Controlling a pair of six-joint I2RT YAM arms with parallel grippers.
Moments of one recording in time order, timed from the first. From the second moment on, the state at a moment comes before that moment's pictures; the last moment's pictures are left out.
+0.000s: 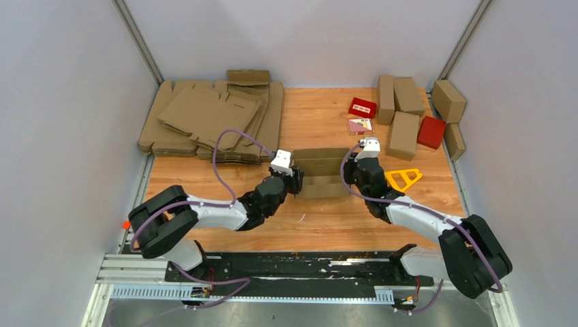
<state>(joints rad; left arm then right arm) -1.01 1.57 0.57 0.83 -0.57 -0.32 0.53 1.23 0.48 0.34 0.30 0.37</state>
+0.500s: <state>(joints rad) -1.00 1.15 0.67 0.11 -0.34 -0.21 0.54 1.18 0.40 0.43 0.22 0.32</state>
